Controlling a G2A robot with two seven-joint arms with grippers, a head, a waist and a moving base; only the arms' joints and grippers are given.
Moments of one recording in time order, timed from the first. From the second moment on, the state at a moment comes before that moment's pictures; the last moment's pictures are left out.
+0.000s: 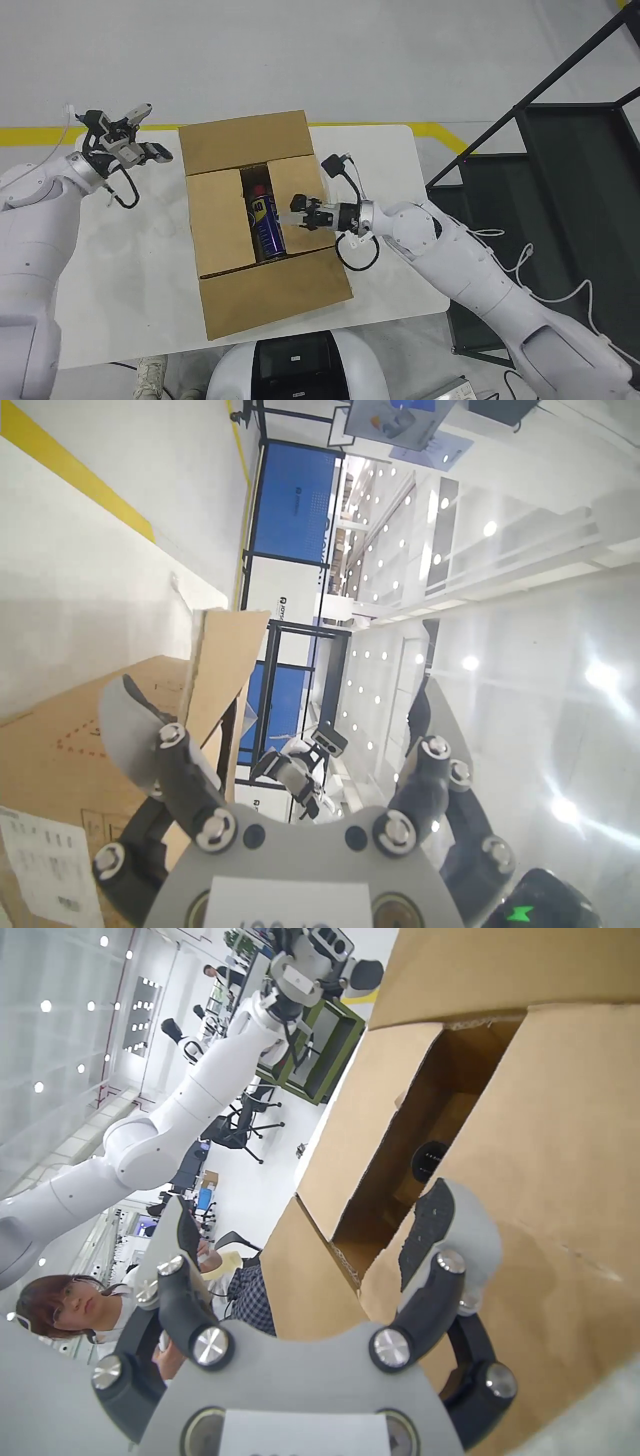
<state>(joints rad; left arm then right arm) 0.56 -1.05 -1.17 -0.55 -0.63 -0.23 -1.19 -0.92 -1.06 0.76 -1.48 0.14 -0.36 0.62</state>
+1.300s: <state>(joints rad) 0.78 -0.95 -1.32 -0.86 -0.53 -0.12 -1.35 -0.79 -1.21 0.55 -1.39 0.28 -0.11 0.72</state>
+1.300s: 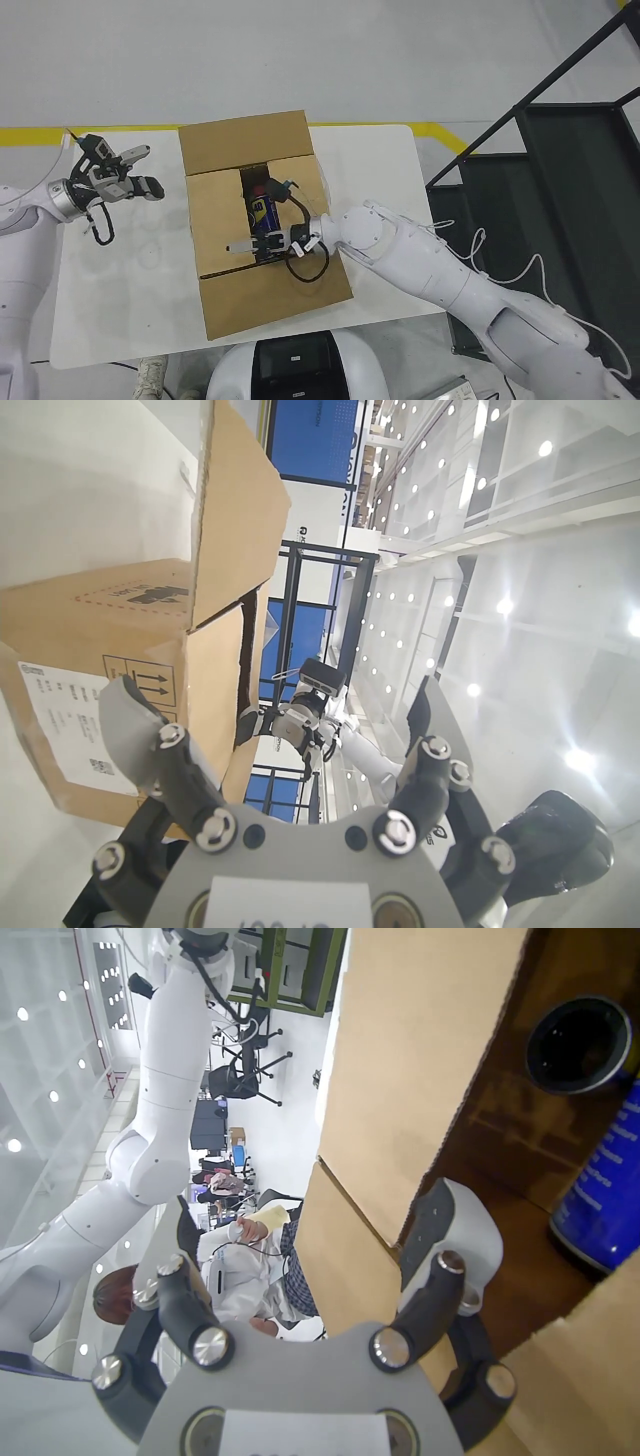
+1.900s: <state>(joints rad) 0.85 -0.91 -1.47 -0.96 -0.62 -0.14 -1.33 -0.69 -1.31 0.47 -1.42 0.21 -0.24 0.77</state>
